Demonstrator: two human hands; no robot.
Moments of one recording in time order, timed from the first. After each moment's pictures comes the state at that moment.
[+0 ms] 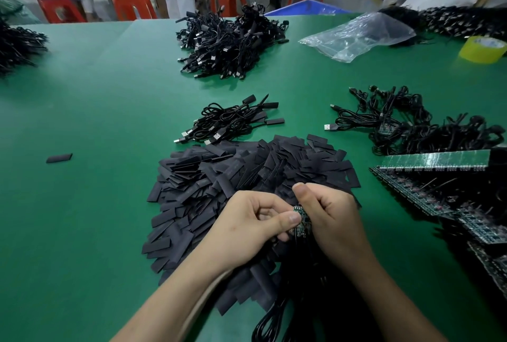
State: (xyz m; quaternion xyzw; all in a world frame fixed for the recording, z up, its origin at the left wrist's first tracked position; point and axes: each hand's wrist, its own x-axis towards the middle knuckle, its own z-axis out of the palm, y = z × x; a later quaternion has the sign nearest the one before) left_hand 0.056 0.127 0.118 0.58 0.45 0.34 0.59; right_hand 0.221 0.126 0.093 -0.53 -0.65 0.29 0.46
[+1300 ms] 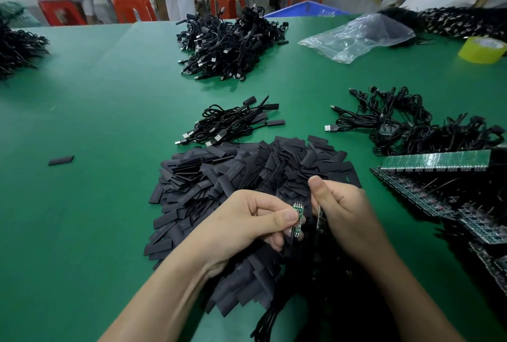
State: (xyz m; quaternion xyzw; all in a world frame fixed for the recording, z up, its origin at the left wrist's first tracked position) left_hand 0.044 0.127 0.132 0.51 0.39 0.30 0.70; right_hand 0.242 0.134 0.094 -0.55 -0.64 0.32 0.43
